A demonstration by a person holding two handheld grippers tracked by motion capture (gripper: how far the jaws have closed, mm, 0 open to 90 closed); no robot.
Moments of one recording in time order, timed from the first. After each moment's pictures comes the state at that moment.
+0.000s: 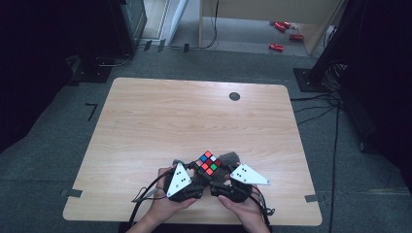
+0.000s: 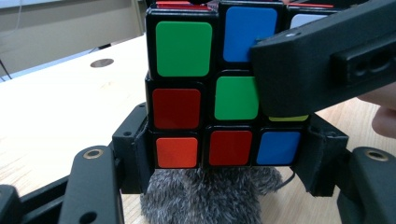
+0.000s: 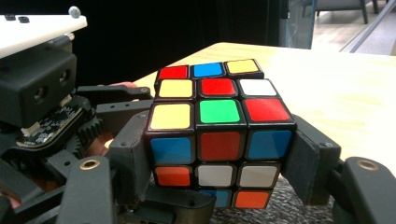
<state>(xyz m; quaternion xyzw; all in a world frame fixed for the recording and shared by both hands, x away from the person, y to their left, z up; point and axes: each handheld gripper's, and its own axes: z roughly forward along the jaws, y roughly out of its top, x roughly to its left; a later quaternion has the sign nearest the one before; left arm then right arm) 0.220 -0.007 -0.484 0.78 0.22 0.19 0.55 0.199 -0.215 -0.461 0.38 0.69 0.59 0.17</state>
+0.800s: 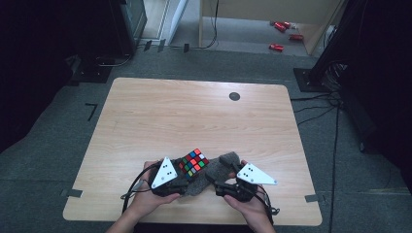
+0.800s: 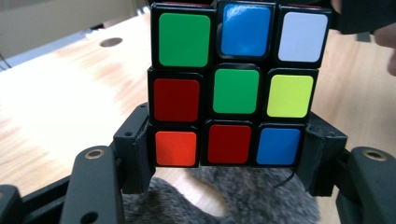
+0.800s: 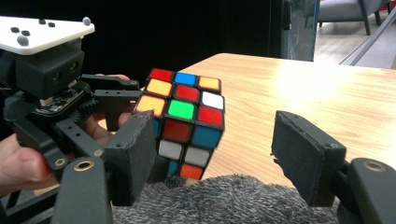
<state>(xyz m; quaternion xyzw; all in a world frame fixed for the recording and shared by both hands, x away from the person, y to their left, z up) 0.234 0.030 -0.471 0.82 0.20 0.18 0.51 0.198 -0.227 -0.455 0.37 0.68 0.61 0.17</state>
